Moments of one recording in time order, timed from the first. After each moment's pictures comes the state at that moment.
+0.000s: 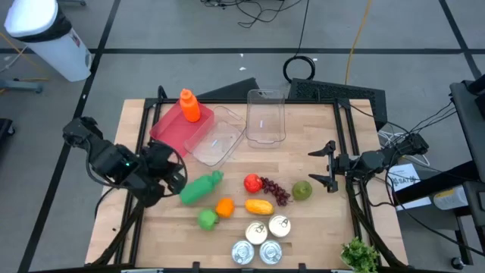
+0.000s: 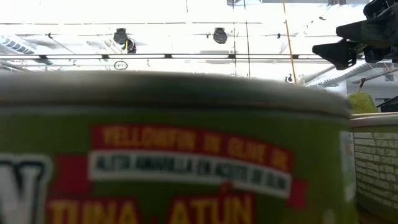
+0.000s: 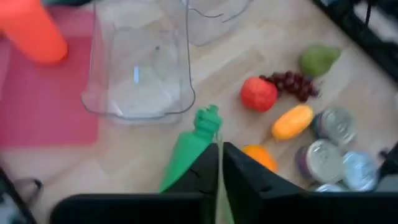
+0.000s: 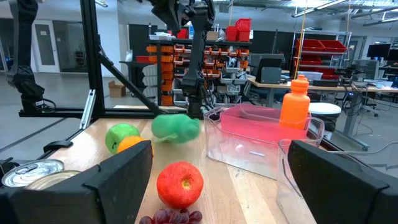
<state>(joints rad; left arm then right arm) -0.62 1.34 1.63 -1.57 -0.61 -1.46 0.41 0.01 0.02 0.09 0.47 -0.07</state>
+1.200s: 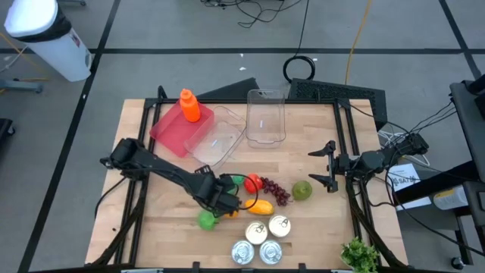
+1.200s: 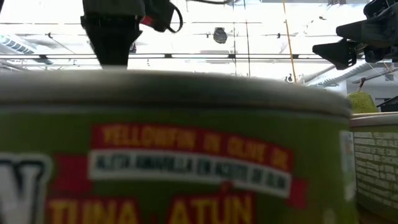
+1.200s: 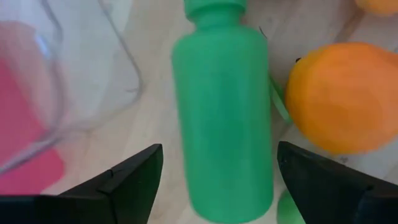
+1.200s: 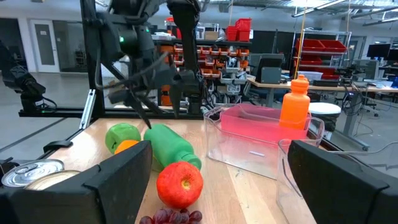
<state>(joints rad) -0.37 1.90 1.55 -1.26 -0.25 -0.81 0.41 0.01 0.02 0.09 0.47 -0.07</state>
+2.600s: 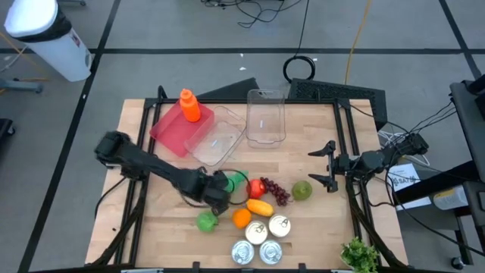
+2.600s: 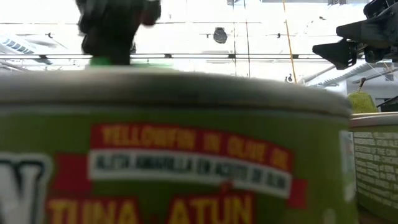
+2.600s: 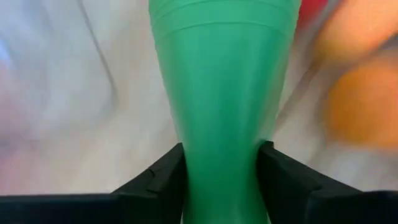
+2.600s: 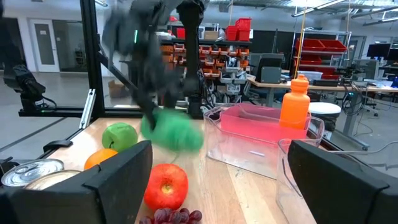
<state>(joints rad) -0.37 1.70 1.27 -0.89 -0.28 -0.89 0.41 0.01 0.02 0.09 0.47 -0.07</state>
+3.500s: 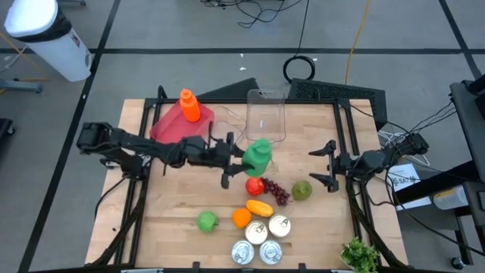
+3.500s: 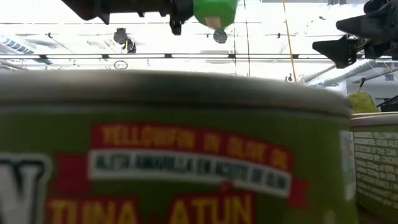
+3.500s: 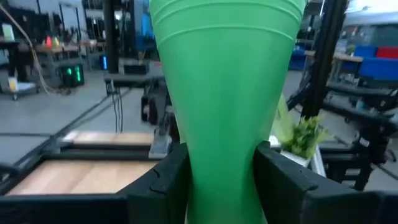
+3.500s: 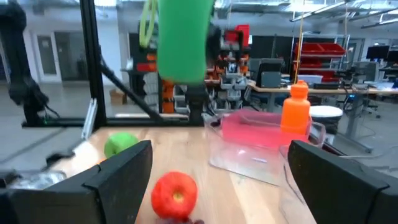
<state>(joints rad) -0.05 1.49 0.84 0.70 0.05 -0.05 0.41 0.01 0.02 0.14 0.47 -0.04</state>
